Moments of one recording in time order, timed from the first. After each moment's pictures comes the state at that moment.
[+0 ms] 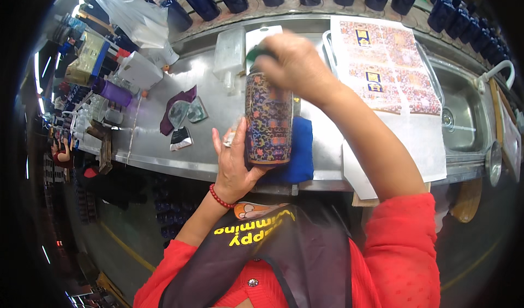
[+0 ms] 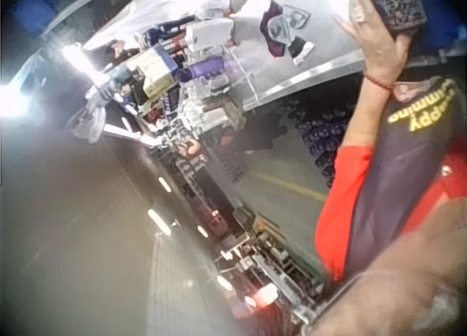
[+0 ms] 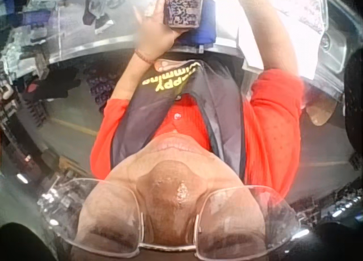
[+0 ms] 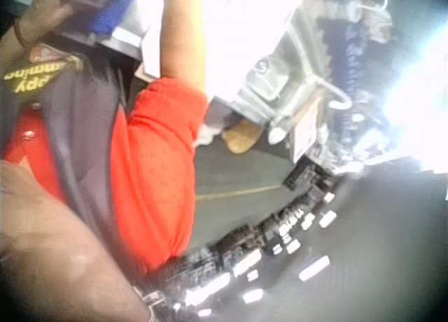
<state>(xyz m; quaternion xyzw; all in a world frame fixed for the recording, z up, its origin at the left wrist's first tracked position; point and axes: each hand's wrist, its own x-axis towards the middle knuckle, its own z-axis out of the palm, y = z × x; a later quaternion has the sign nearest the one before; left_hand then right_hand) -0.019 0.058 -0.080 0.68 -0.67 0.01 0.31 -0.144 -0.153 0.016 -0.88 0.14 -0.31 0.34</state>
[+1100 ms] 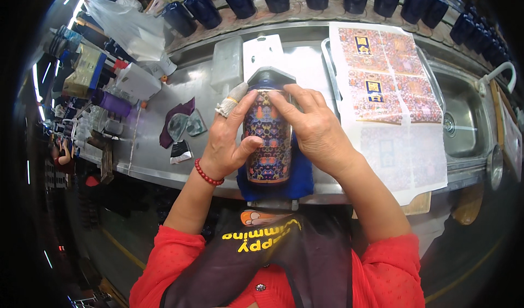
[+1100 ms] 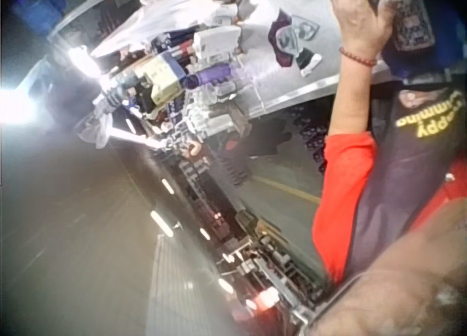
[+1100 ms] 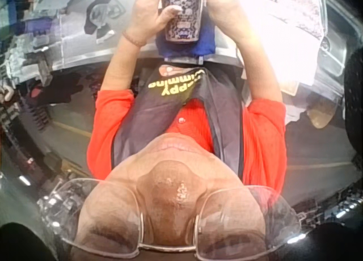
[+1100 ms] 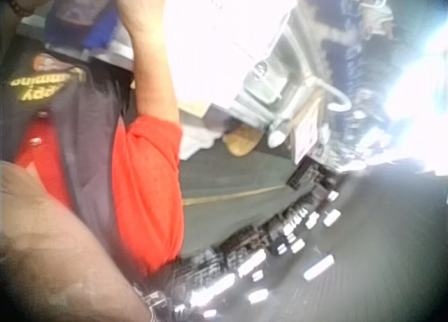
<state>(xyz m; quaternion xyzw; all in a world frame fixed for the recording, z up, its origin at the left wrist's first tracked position) 0.027 -0.021 -0.030 0.56 -0.74 -0.02 0.37 -0.185 -0.126 -0.041 -0.90 0.20 -0.35 0.17</state>
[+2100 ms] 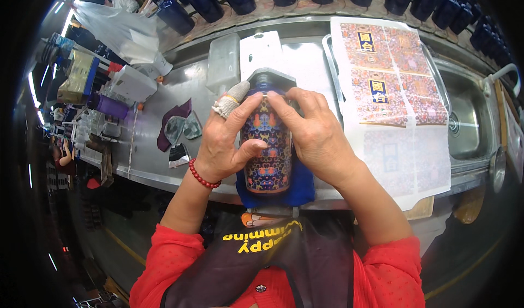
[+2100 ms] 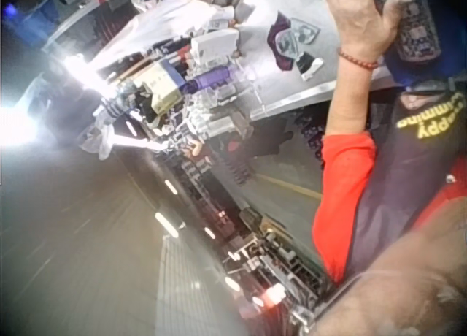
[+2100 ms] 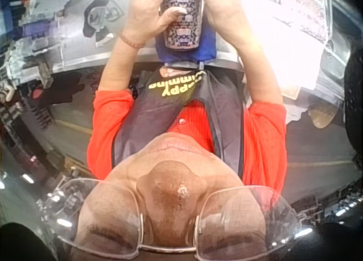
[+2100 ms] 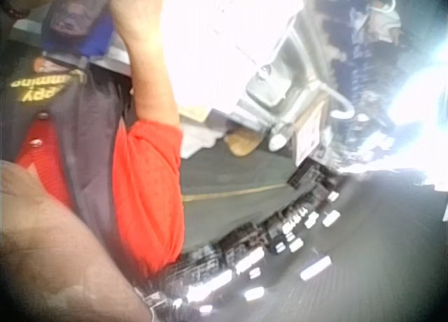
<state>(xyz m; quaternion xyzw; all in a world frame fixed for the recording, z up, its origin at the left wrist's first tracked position) 0.032 -0.035 -0.021 0.54 -0.76 0.01 0.35 -0.179 -0.127 -0.030 -0.89 0.20 -0.36 0.18</state>
